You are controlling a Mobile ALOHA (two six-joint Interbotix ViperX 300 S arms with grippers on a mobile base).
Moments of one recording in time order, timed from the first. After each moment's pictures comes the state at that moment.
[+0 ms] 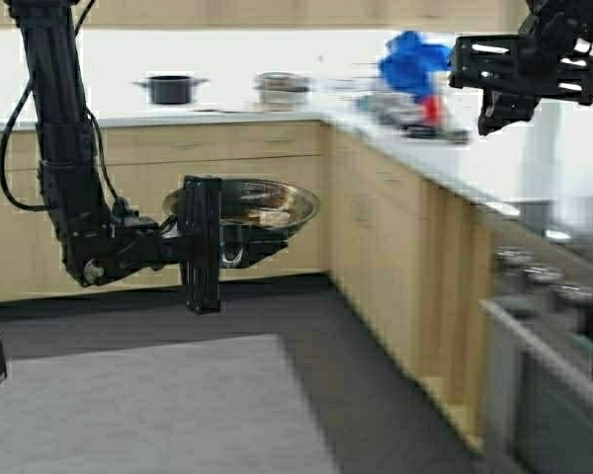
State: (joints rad) left arm -0.38 0.82 0.64 0.58 -1.46 -1.69; right arm 0.27 -0.13 0.85 0.60 -0.08 -0.38
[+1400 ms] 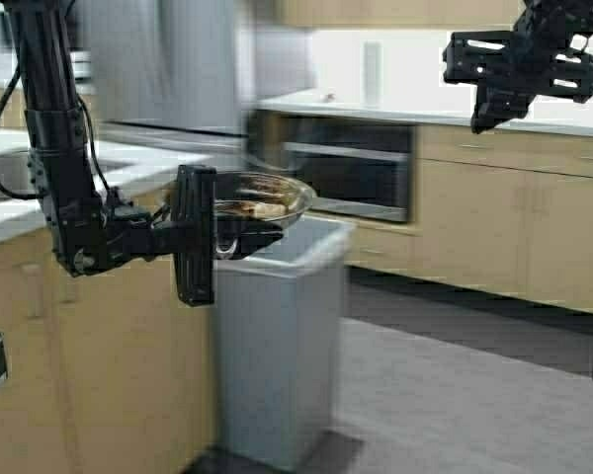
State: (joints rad) left arm -0.36 0.77 0.69 0.60 -1.46 -1.69; right arm 0.30 -0.15 0.86 0.60 -0.06 -0.39
